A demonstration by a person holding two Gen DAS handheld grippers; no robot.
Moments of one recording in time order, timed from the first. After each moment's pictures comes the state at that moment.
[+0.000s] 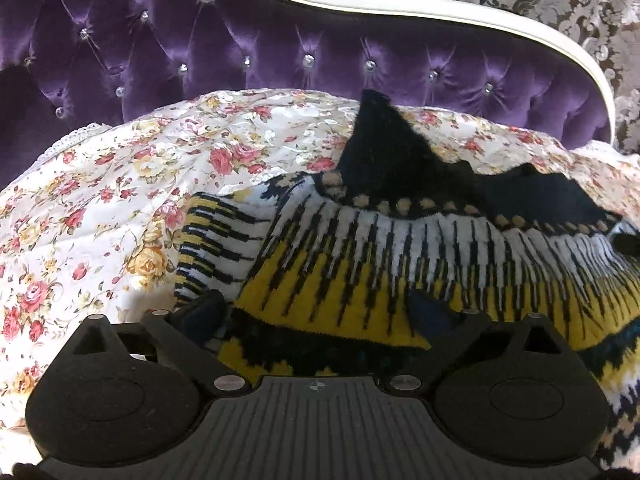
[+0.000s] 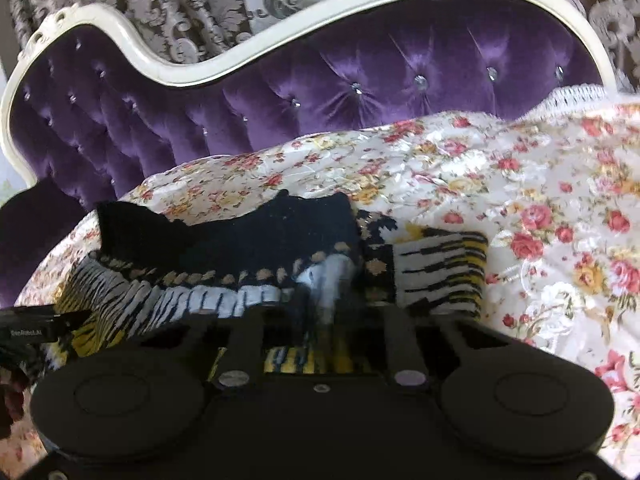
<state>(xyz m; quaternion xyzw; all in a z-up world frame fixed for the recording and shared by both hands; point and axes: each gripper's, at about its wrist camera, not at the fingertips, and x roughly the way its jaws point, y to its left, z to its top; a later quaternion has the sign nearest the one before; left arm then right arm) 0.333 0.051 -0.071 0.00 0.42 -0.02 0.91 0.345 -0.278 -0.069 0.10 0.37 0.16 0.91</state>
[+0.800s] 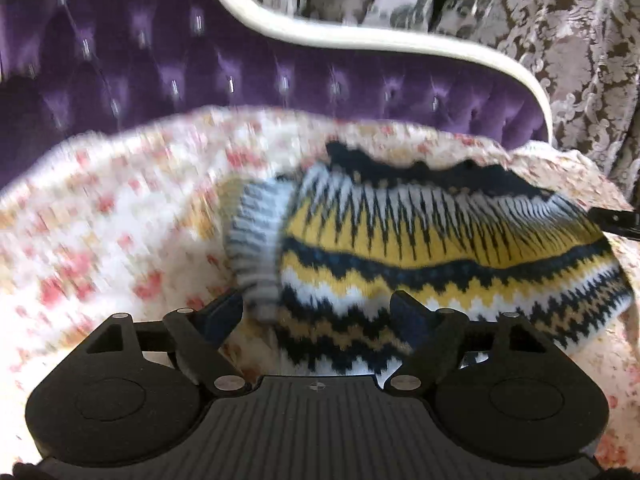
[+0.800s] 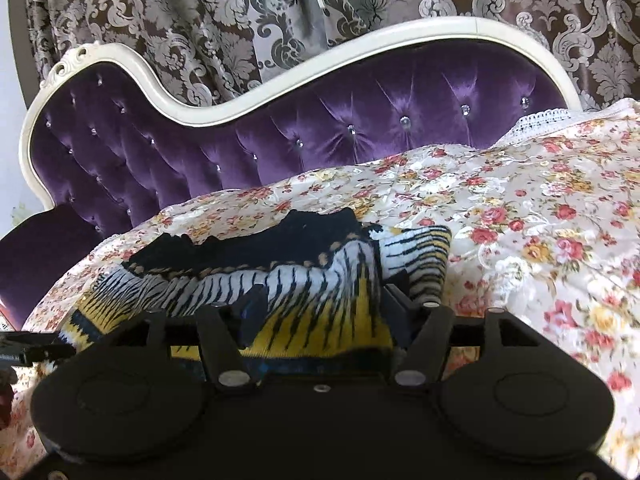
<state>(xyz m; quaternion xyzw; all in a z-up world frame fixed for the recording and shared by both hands) 0.252 0.089 -0.045 0.00 0.36 -0.09 0.93 0.279 -0.299 -0.062 0.15 0.30 0.14 0.93</state>
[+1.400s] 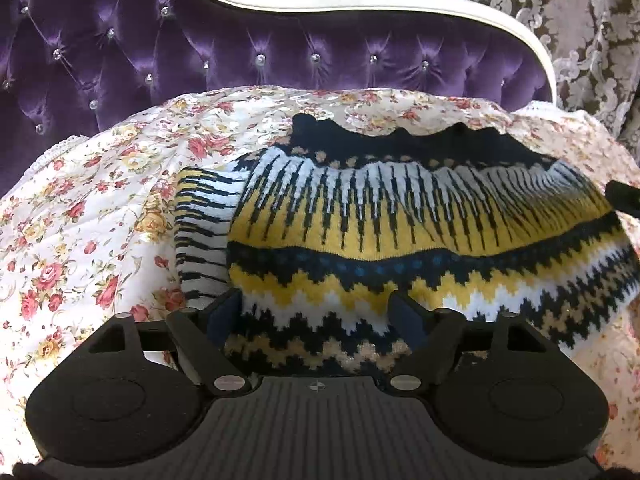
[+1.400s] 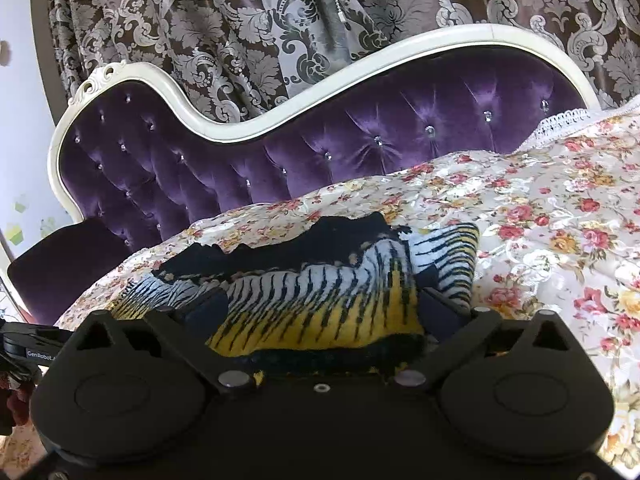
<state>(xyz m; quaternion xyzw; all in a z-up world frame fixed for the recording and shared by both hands) 0.276 0.048 -0.053 0.03 0.42 -0.09 0.90 0.270 -0.295 -0.069 0.17 0.26 0.18 0.93</state>
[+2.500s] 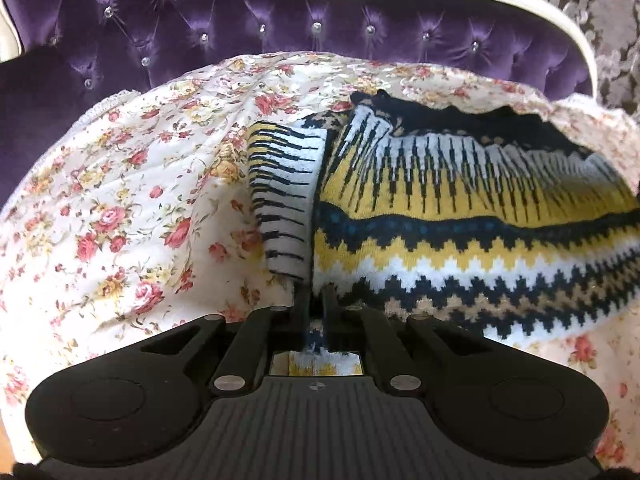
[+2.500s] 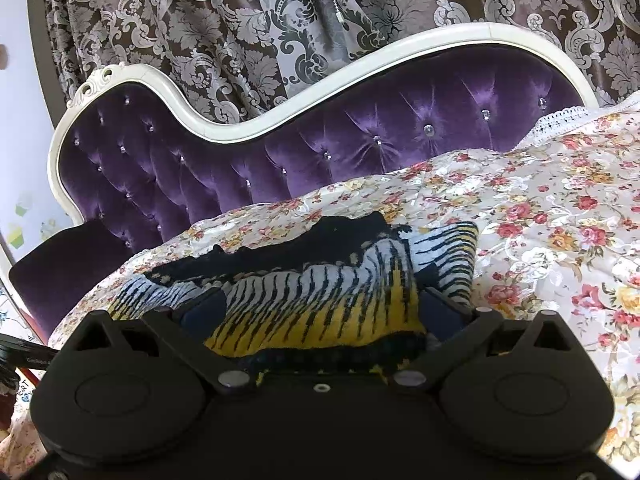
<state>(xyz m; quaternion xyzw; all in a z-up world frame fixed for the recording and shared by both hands) 0.263 0.078 -0.050 0.03 0.47 -0.02 0.88 0.269 -0.297 -0.066 0.18 0.27 0.18 0.93</state>
